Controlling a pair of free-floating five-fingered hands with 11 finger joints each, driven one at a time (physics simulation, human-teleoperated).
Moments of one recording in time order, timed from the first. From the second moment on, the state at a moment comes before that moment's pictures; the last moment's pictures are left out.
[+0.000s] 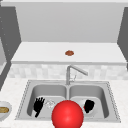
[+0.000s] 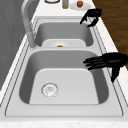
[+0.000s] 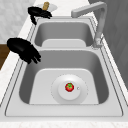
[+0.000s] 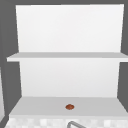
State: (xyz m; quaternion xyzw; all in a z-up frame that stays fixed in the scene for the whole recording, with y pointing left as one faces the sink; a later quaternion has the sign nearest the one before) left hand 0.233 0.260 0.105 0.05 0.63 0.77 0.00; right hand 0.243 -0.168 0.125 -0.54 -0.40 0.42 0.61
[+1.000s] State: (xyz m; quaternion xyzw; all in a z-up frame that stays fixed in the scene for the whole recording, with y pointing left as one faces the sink) left hand 0.215 0.240 0.132 0.05 0.63 0.77 0.00; right hand 0.243 -0.168 0.125 -0.54 -0.40 0.42 0.61
